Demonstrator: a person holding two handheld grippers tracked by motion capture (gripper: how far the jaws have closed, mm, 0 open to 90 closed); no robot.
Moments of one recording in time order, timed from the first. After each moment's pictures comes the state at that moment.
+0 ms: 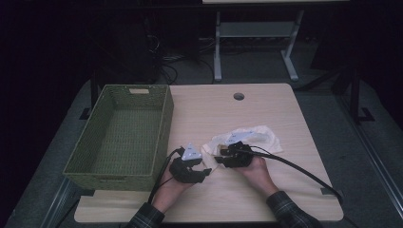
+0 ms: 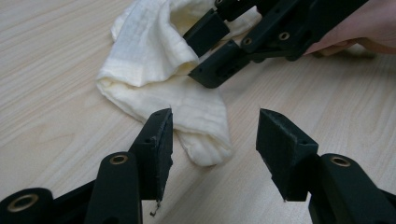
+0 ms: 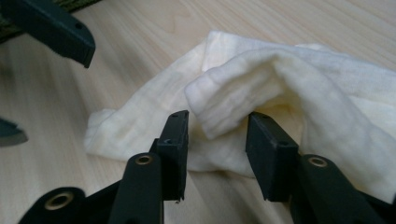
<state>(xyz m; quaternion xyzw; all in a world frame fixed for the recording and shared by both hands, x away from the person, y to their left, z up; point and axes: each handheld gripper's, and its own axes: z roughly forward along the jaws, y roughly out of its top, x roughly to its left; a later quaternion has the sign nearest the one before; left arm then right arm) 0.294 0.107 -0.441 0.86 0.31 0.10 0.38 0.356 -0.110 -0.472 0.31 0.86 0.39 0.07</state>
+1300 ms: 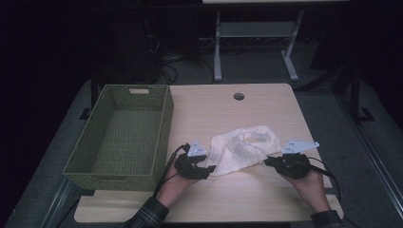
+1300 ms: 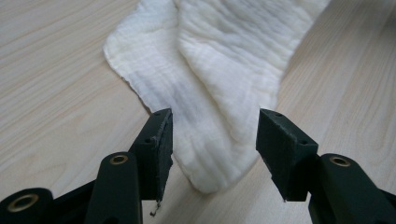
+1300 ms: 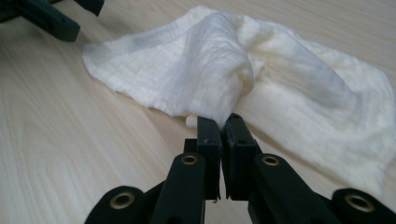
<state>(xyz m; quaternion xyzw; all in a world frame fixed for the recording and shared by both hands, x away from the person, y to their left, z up) 0.307 0.092 -0.440 0.87 0.30 0.10 0.39 0.289 -0.250 -0.432 0.35 0.84 0.40 0.13</state>
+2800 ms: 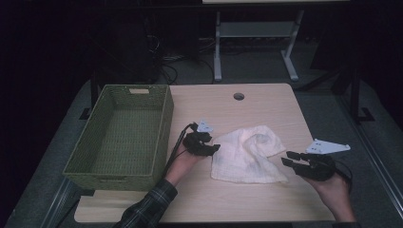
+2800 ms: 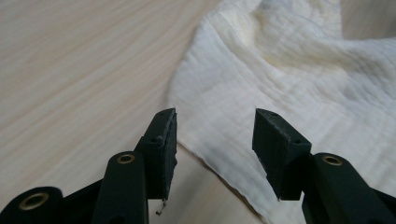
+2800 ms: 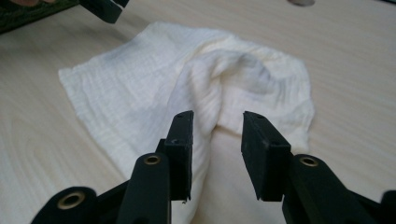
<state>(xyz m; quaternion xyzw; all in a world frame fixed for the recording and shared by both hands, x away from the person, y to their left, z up) 0.380 0.071 -0.430 0.86 0.31 0.12 0.38 0.276 -0.297 -0.412 0.39 0.81 0.42 0.17</state>
